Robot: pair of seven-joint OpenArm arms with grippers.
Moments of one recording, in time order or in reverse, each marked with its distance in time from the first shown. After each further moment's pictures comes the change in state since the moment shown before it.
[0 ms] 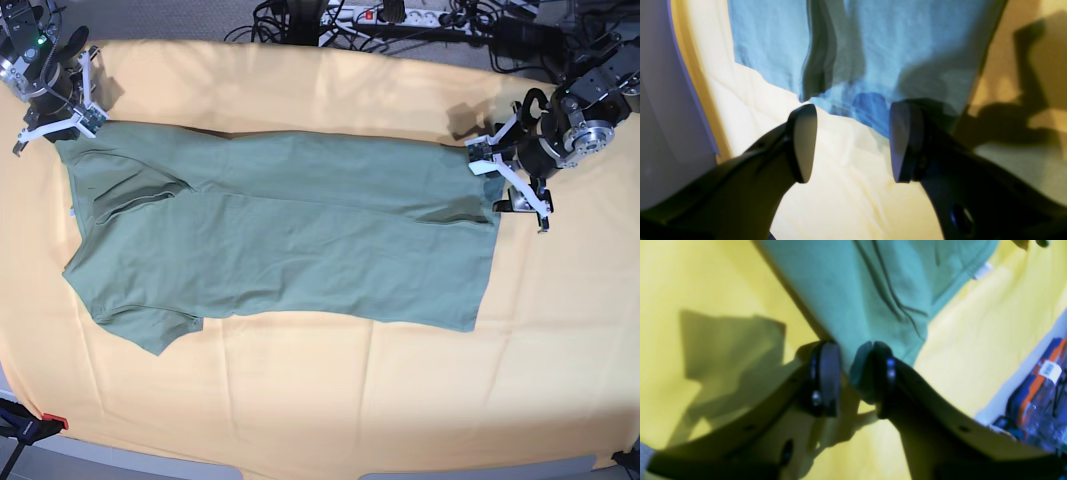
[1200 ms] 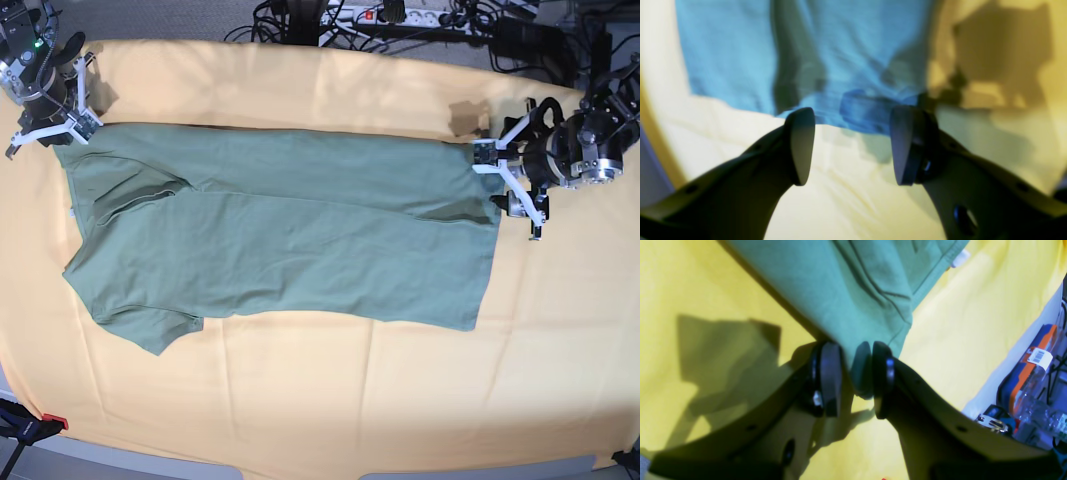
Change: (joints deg) left arm -8.4 -2.2 -0.1 0.8 -12.9 -23.1 2.4; right arm 0.0 0.8 0.0 -0.1 1.4 -2.5 -0.8
